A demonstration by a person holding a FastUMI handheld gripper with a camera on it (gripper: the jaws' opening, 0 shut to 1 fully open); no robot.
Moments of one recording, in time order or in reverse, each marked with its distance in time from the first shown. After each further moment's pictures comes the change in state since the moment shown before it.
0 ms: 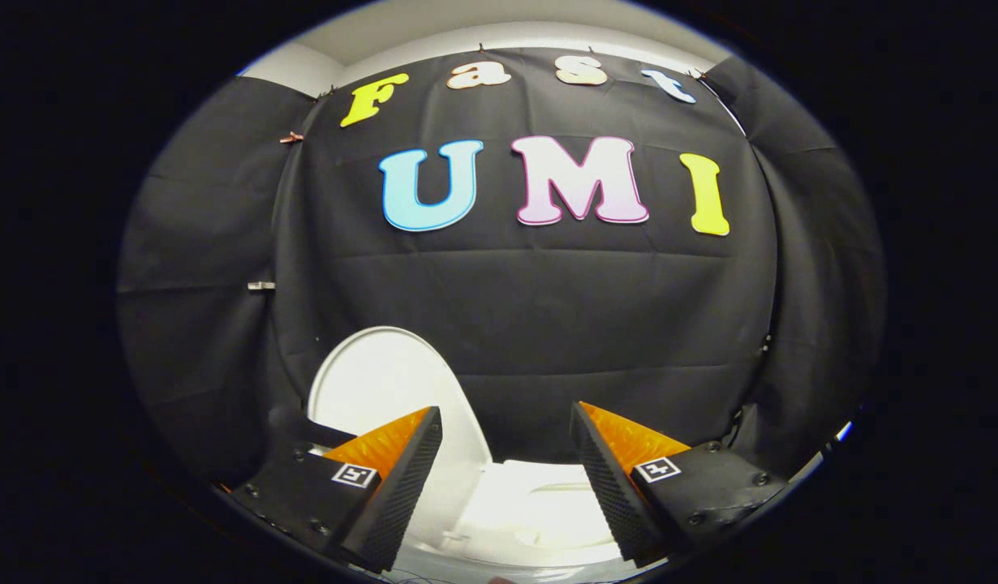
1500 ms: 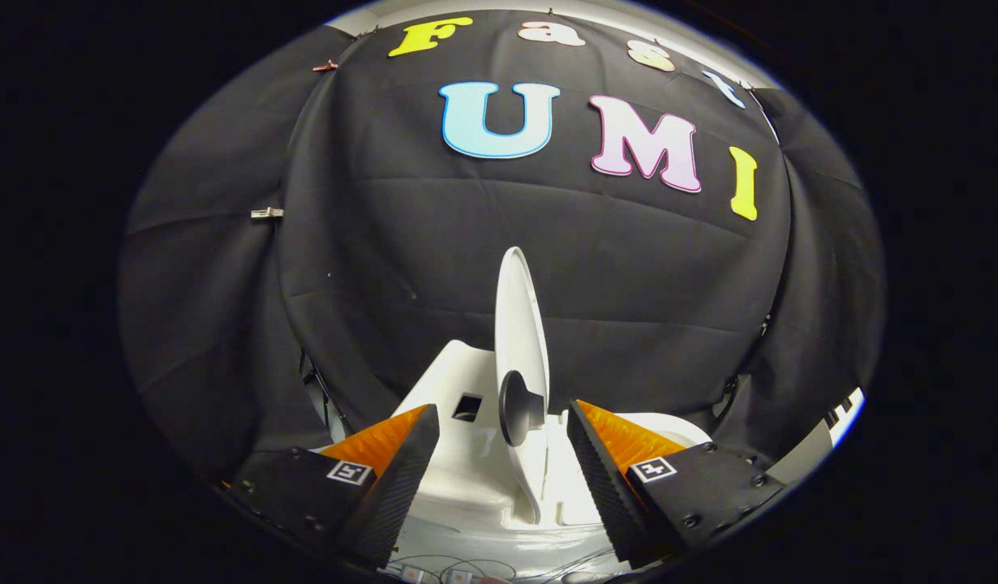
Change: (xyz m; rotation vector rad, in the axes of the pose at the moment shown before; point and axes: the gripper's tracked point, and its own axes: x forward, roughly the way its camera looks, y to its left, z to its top) arm 0.014 0.227 -0.065 -0.076 0.177 -0.083
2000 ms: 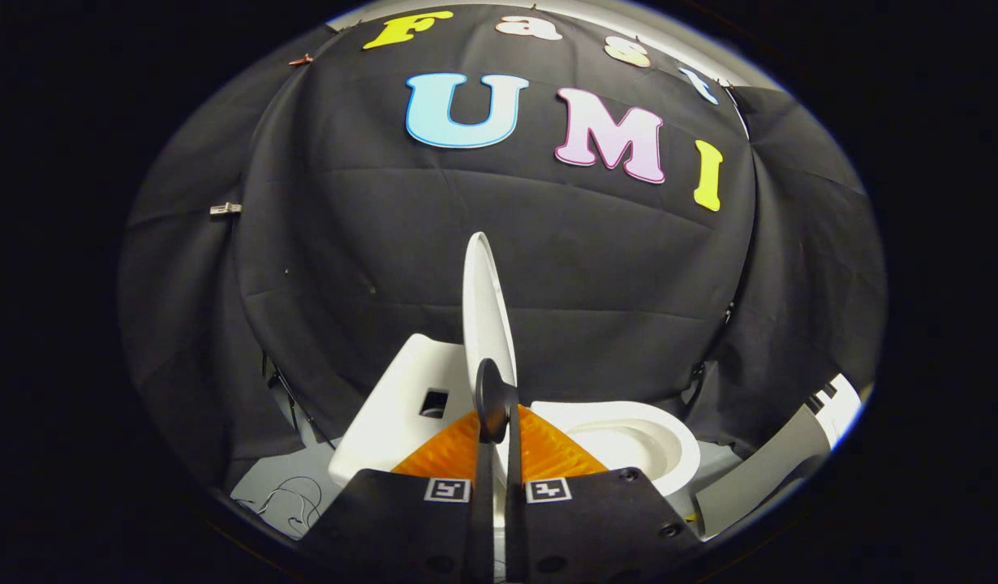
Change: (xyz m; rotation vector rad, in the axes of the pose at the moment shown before) arm 0.015 -0.023 -0.013 0.002 0.040 -0.166
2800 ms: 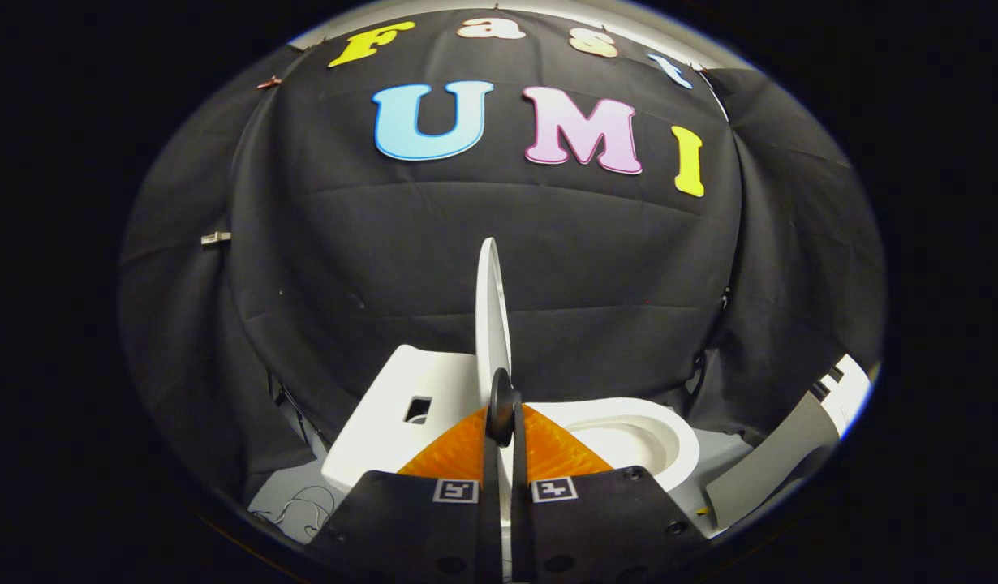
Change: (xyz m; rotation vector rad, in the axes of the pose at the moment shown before) arm -0.008 -0.038 0.010 0.062 0.002 0.007
